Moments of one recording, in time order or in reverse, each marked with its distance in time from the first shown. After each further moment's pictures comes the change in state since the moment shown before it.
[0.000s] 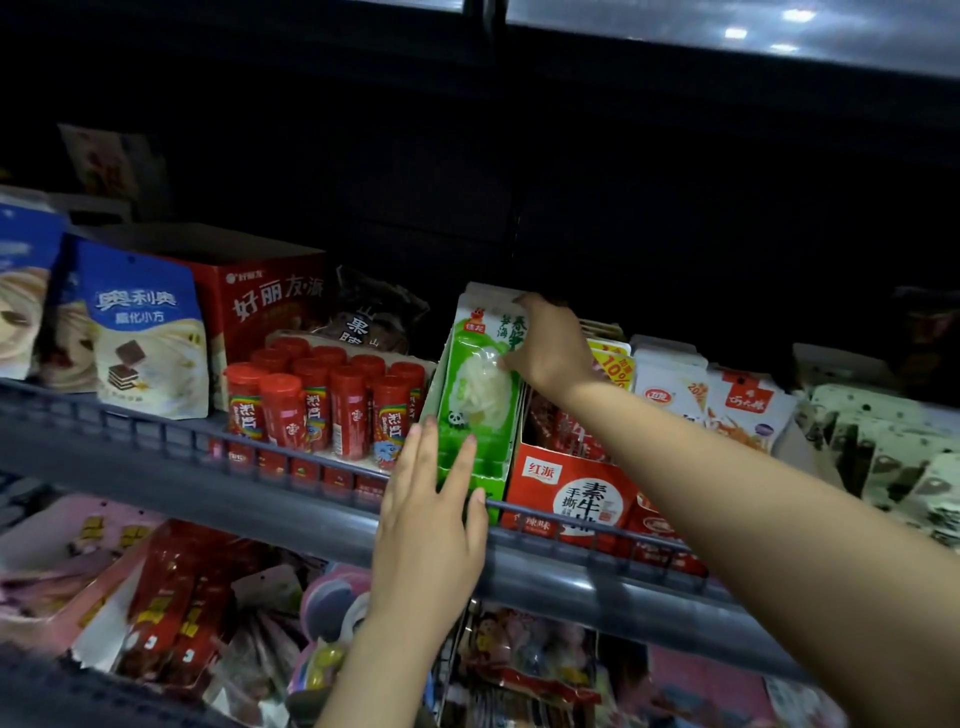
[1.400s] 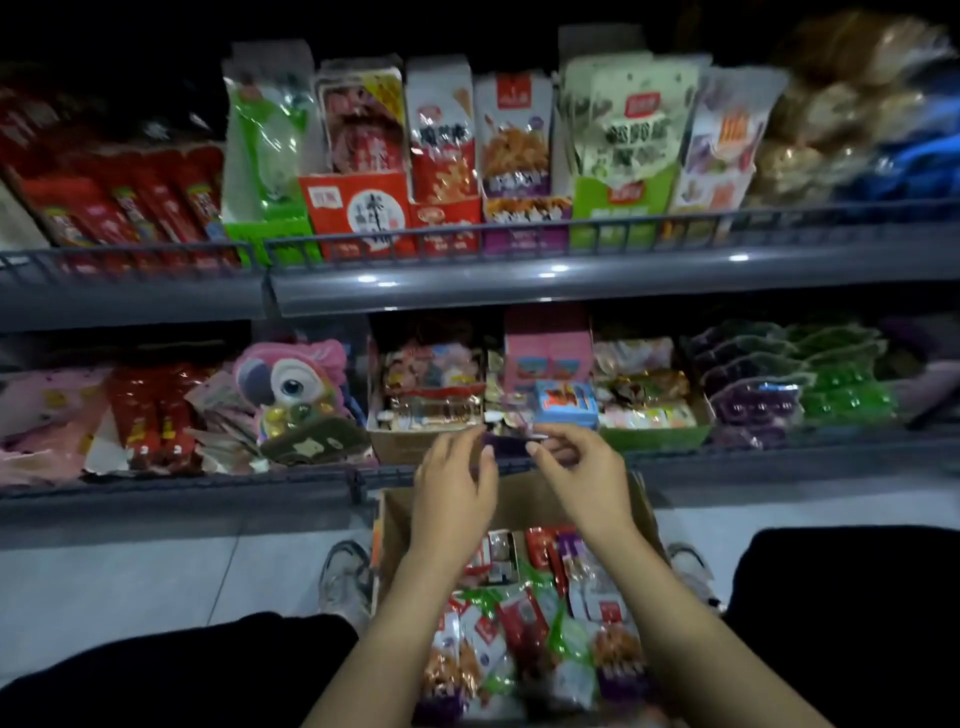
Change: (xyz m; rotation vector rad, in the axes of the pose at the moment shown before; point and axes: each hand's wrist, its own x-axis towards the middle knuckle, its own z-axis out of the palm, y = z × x) left_hand -0.241 0.092 0.086 -0.264 -0.373 -0.036; right_hand -0.441 0.123 -0.021 0.514 0.011 0.639
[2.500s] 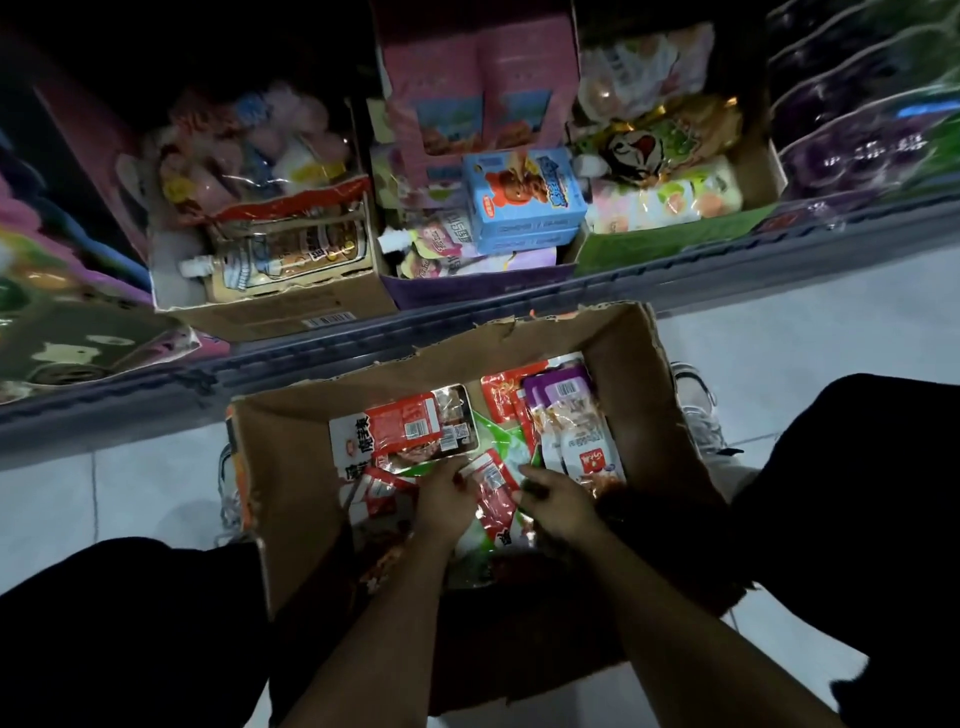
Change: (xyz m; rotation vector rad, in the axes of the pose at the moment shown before) left_hand -0.052 -0.179 0.222 -0.004 -0.680 -0.638; right_hand -0.059 0.261 0.096 -0.012 -0.518 0.917
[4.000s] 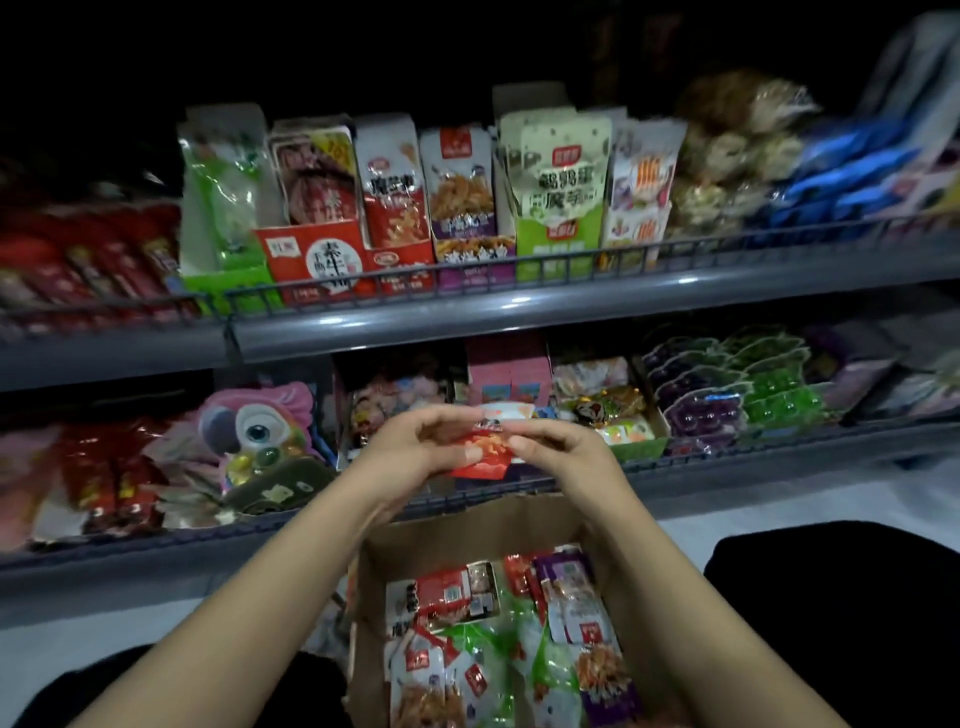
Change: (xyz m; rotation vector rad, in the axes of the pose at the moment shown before) left_hand -0.235 0.181 -0.241 -0.555 -0.084 0.621; right_hand -0.259 -0.203 -0.093 0.333 0.098 -0.938
